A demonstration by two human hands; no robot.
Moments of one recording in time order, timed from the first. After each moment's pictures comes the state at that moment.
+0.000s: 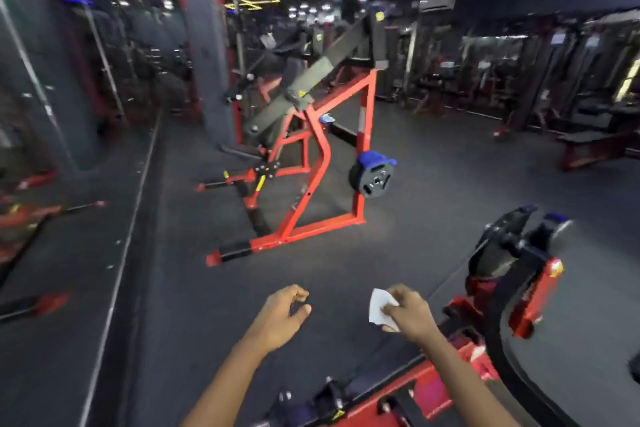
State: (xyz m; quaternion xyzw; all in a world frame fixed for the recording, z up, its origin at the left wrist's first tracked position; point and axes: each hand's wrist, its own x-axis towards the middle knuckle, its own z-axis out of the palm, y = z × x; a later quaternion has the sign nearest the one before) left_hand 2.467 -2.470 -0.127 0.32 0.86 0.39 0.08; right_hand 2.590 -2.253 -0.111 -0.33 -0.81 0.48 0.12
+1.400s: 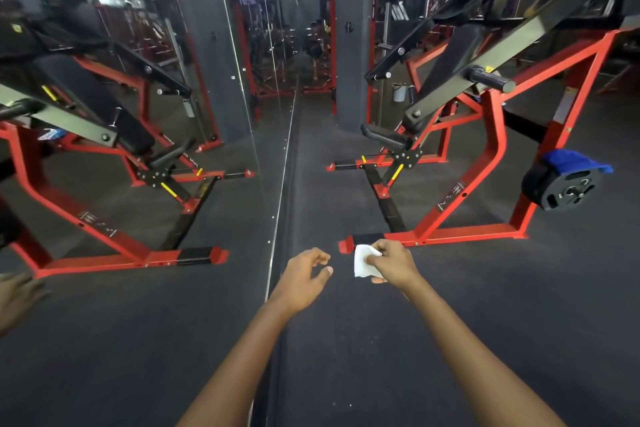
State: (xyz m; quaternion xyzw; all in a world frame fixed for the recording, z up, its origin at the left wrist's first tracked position) left_hand 2.191 -2.778 -0.104 0.15 0.89 0.42 0.01; right_hand 2.186 -2.581 -0.102 -0.12 -0.83 0.54 0.01
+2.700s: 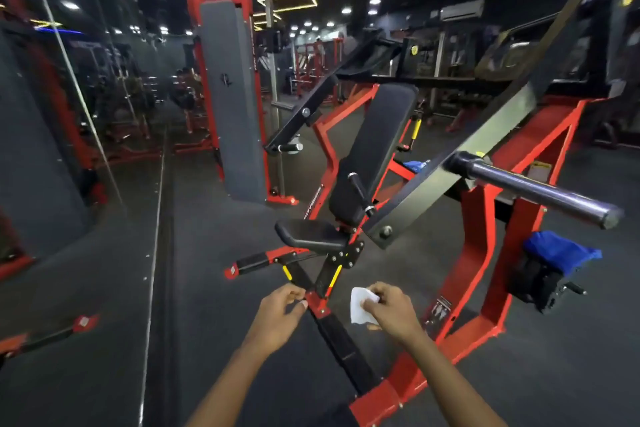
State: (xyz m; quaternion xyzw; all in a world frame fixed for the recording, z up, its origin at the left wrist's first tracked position) left_hand 1.293 -2.559 -0.088 0.29 0.83 0.46 0.07; right_hand 1.402 -2.365 -0.080 -0.26 -0.82 0.48 0.14
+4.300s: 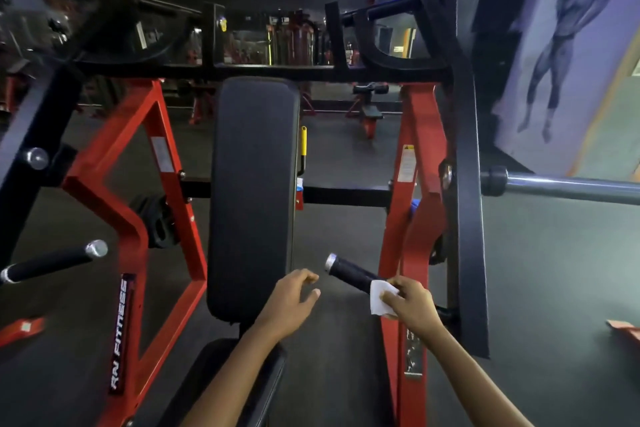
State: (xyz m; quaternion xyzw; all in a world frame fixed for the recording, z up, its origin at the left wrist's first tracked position) left_hand 0.663 -2.173 -0.089 0.72 0.57 0.34 0.21; right_hand 0.898 -2.166 -0.094 -0.65 -0.60 0.30 0.36
